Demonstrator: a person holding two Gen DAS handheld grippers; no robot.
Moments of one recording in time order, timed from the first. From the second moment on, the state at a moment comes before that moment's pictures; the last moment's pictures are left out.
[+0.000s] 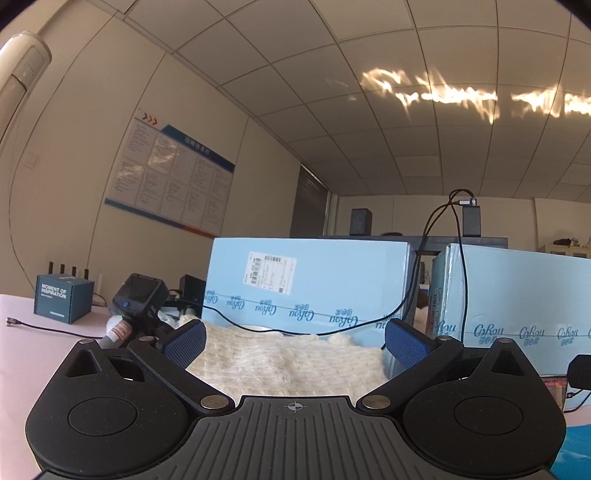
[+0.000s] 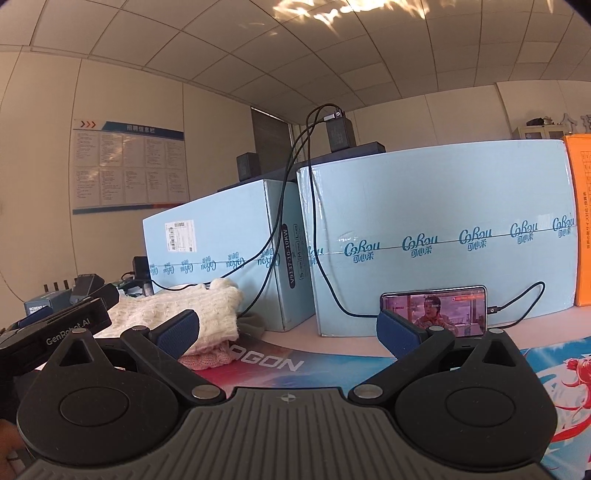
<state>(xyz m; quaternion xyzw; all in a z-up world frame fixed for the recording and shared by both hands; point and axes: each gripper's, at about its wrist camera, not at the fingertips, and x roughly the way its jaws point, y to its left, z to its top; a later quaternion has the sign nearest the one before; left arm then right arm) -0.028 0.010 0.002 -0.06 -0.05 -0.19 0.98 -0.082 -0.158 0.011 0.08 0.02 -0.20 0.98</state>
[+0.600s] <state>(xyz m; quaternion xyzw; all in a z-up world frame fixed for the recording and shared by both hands) -0.141 -0.114 0.034 0.00 -0.03 -0.54 0.84 -0.263 -0.225 0.010 0.14 -0.01 -0.36 0.92</state>
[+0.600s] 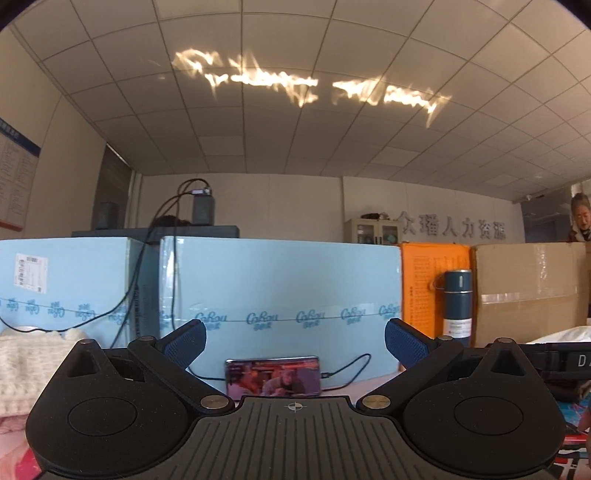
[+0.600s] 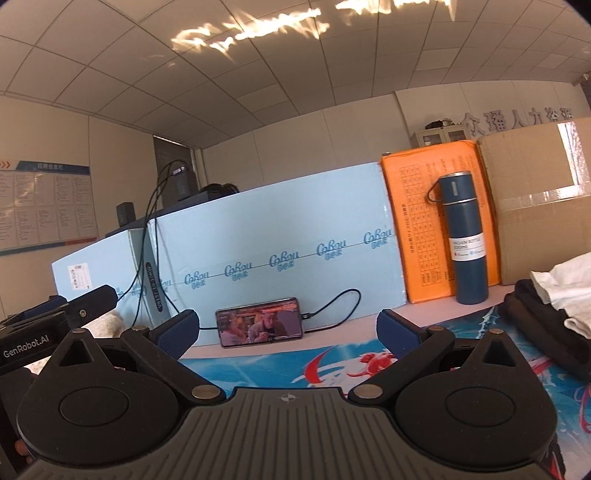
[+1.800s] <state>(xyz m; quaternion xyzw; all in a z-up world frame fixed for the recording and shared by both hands) -0.237 -0.421 -0.054 -0.17 0.53 -0.75 0.36 -0.527 -0.474 -0.032 0.34 -0.04 -0.62 0.71</state>
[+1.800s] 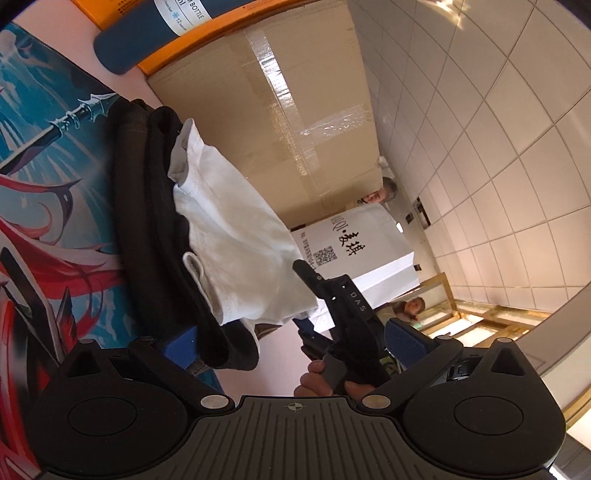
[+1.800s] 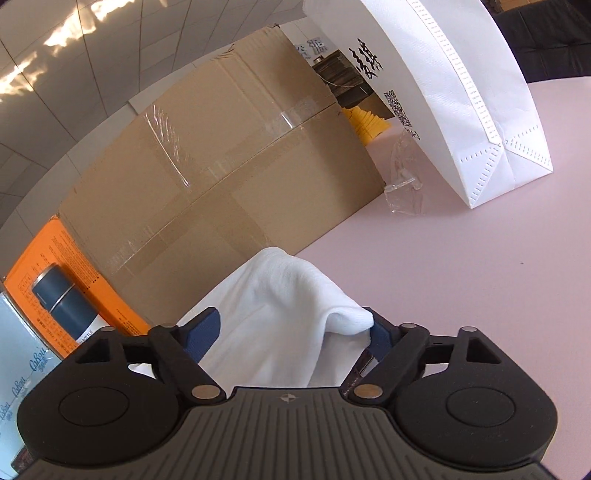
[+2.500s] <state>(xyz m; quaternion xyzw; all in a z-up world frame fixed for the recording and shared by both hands) -0.233 -0.430 -0.059 -0.13 0.46 -0.75 0.46 -0.503 -0.398 -0.012 0.34 -0.09 -0.54 0.76</state>
